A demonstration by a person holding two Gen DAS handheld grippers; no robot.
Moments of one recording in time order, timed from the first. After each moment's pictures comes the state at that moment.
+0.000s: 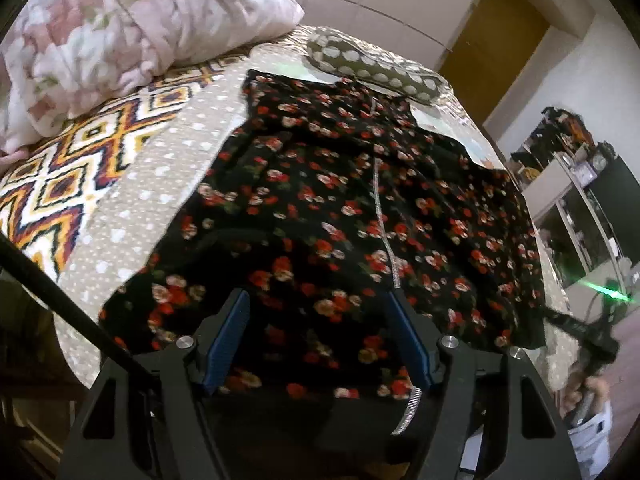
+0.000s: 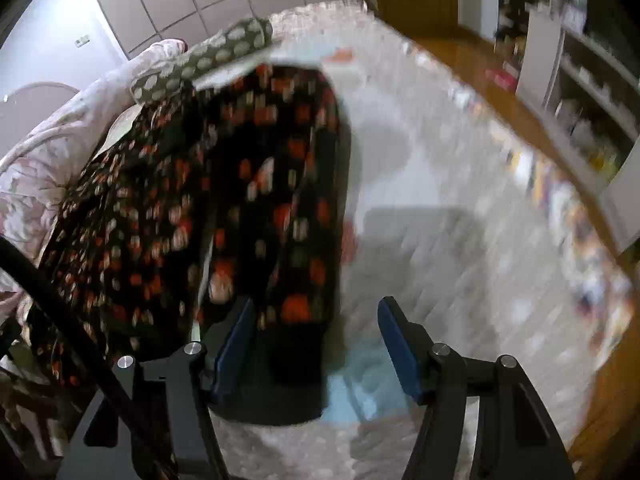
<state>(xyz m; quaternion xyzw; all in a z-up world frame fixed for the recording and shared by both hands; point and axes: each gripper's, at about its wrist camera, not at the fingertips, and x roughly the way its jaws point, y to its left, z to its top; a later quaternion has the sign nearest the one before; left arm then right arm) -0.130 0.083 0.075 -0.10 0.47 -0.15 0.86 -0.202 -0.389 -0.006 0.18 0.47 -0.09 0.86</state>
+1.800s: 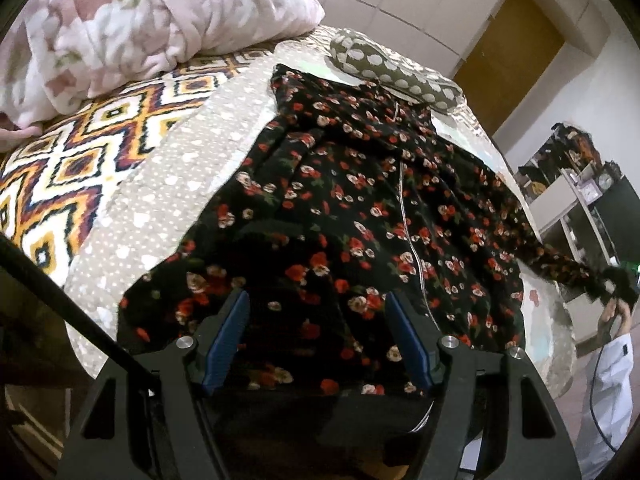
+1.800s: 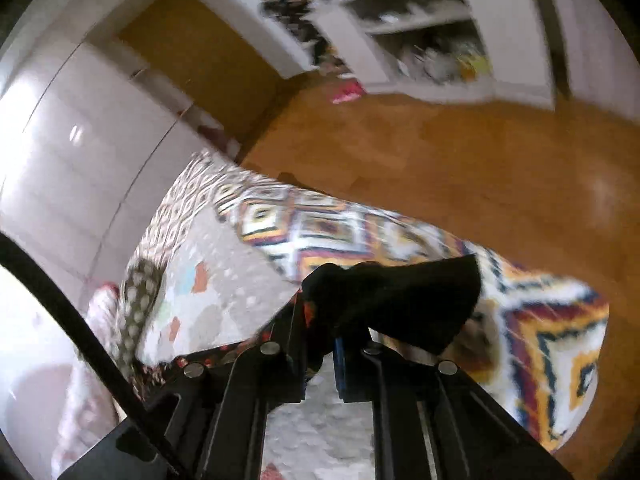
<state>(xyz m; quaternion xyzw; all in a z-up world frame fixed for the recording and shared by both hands) -0.129 0.120 0.065 -0.13 0.47 -0.13 0.86 -0.220 -0.580 0.048 0.44 0.23 -0.30 0.81</state>
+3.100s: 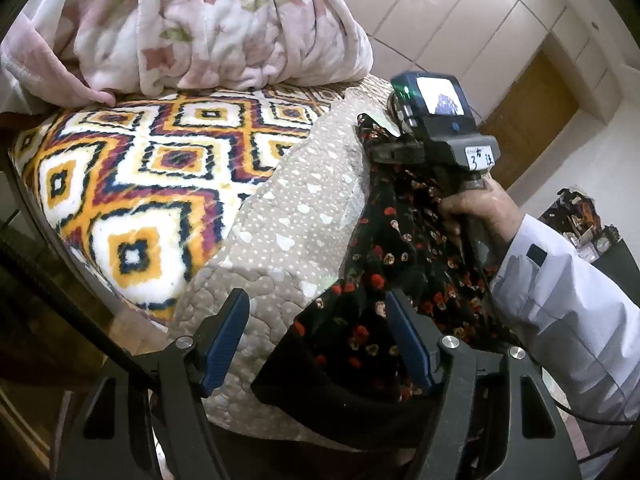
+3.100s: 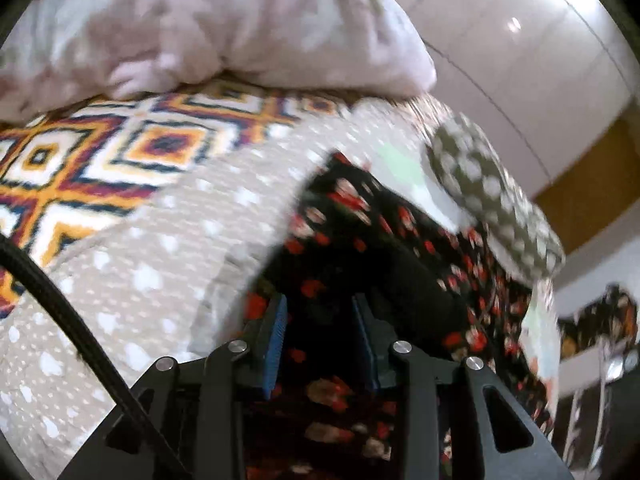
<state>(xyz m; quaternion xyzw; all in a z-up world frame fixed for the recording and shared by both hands) -0.143 0.253 0.041 -0.20 0.41 -0.09 0.88 0.144 0.119 -0.027 -0.28 0.40 0.05 0.87</state>
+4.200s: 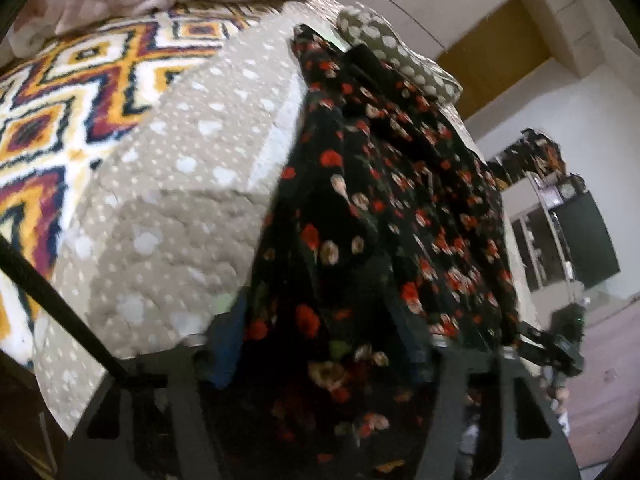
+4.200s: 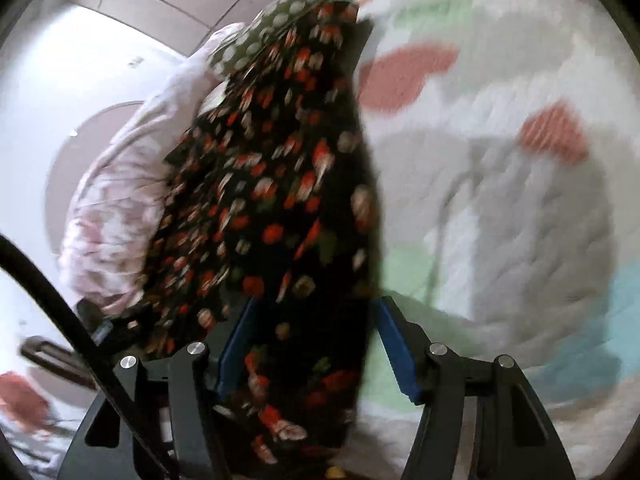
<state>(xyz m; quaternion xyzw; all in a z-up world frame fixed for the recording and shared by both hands) -0.064 0.188 -0.003 -0.20 0.52 -0.23 0.80 -0.172 -0.296 -0.091 0.36 0.45 0.12 0.81</state>
